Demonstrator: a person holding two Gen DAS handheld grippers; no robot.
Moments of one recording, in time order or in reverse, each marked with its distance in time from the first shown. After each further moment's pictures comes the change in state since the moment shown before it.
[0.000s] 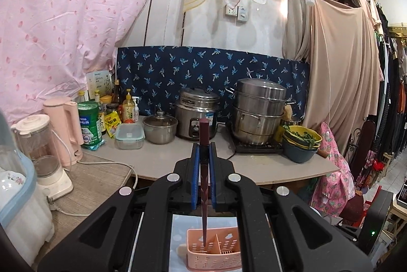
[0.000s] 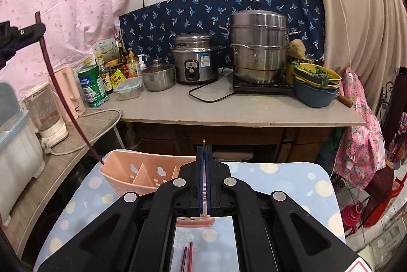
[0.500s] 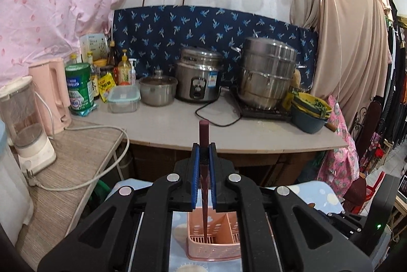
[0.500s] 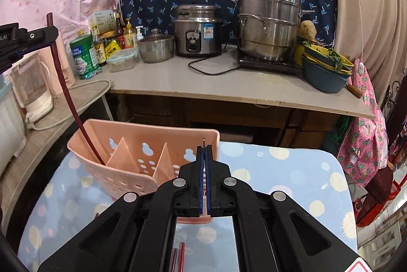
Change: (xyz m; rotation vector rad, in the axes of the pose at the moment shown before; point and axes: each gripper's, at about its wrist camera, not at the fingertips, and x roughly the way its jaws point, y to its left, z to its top) left arm 0.068 0.015 -0.068 -0.013 0.179 -0.002; right arm 0.059 0.012 -0.033 -0.058 0.107 -0.026
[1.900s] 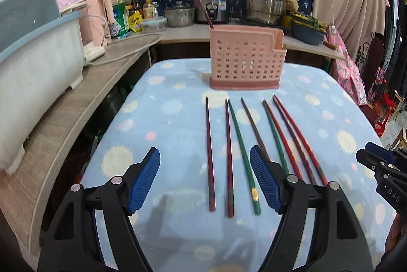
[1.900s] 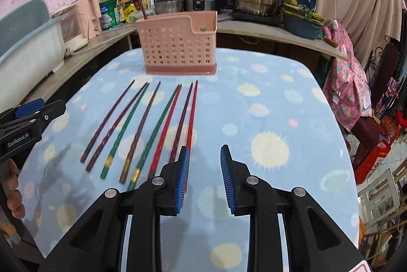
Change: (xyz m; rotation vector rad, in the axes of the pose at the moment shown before) left arm -0.184 0.000 -0.234 0.070 0.273 0.118; right arm -0.184 0.012 -0.218 0.003 0.156 0.012
